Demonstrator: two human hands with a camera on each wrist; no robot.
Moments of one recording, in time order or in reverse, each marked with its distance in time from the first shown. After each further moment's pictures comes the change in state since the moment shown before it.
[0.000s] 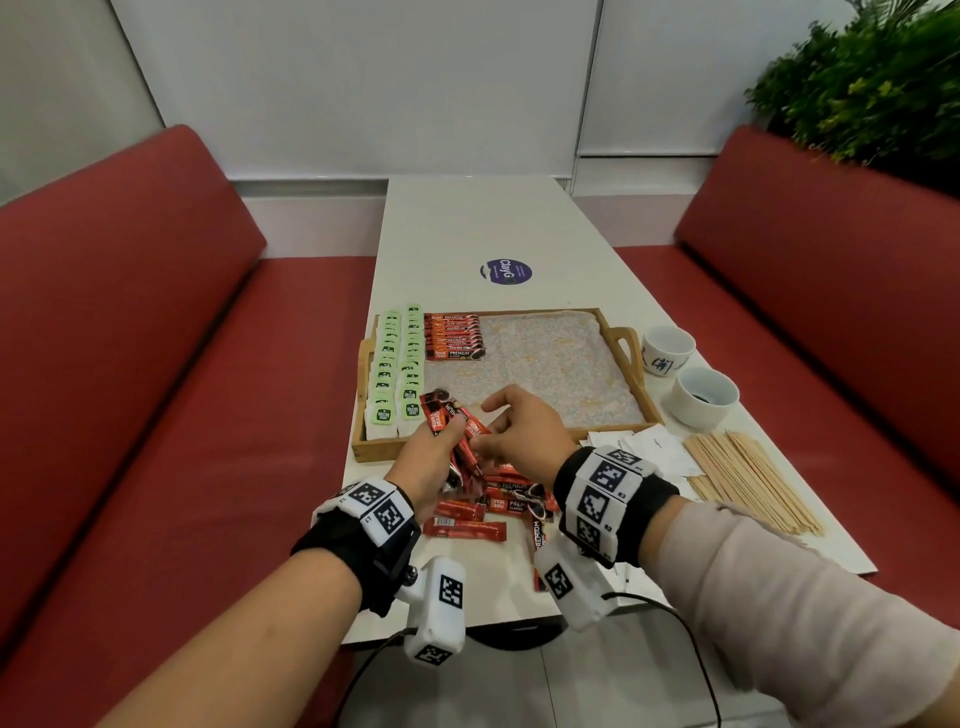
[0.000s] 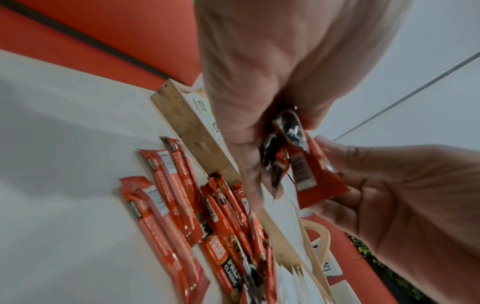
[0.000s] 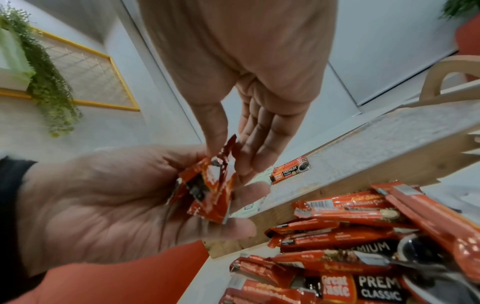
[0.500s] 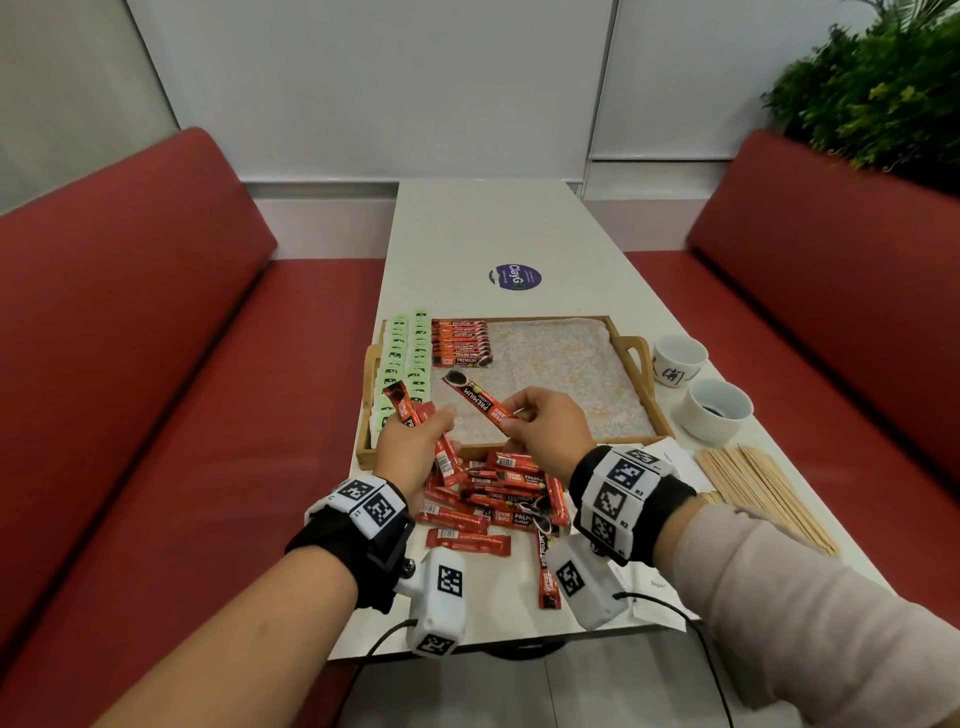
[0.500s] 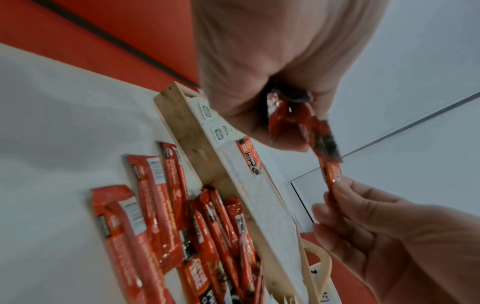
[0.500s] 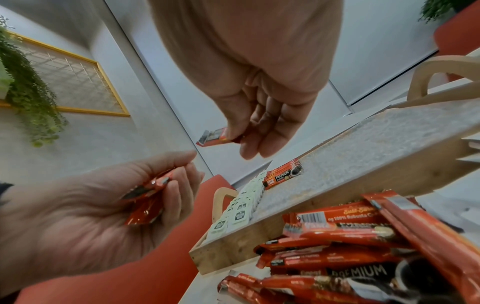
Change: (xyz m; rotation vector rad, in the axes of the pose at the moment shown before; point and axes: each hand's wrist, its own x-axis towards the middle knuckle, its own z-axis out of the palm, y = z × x) left_hand 0.022 0.008 -0.016 -0.118 0.272 0.125; right_hand 0.020 0.005 -0.013 0.037 0.104 0.013
